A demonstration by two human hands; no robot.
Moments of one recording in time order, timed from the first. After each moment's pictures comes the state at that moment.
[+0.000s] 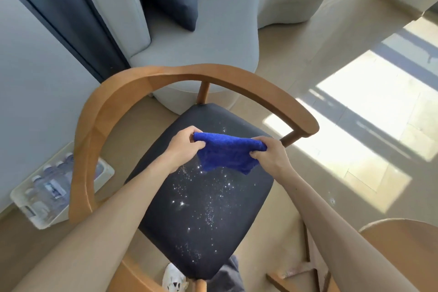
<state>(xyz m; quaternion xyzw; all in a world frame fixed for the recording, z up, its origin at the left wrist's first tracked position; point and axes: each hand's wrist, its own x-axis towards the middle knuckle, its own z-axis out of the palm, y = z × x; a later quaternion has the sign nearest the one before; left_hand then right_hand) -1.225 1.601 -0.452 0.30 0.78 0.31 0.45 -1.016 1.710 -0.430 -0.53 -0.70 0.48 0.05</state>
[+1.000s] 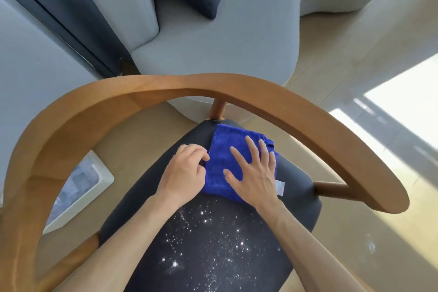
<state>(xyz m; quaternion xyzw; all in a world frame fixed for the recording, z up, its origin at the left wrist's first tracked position) -1.262 1.654 -0.550 0.46 0.83 0.23 0.22 -1.110 1.760 -0.599 -0.39 -0.90 0.20 -0.01</state>
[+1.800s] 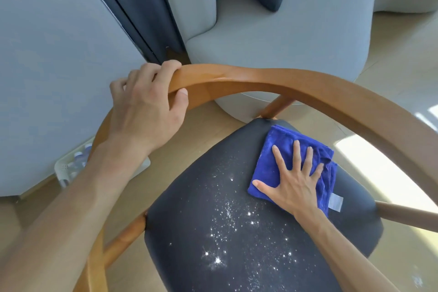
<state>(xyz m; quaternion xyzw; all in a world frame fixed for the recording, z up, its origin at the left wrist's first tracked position) -1.396 1.612 -0.436 0.39 0.92 0.08 0.00 -1.138 1.737 -0.637 -0.39 -0.90 0.13 -0.11</state>
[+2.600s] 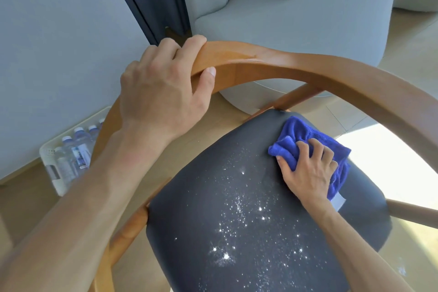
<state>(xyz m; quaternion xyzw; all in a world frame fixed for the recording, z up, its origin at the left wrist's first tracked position) -1.408 1.602 -0.450 0.39 0.91 0.10 -0.04 -1.160 1.740 -0.652 -0.45 -0.89 0.06 0.04</state>
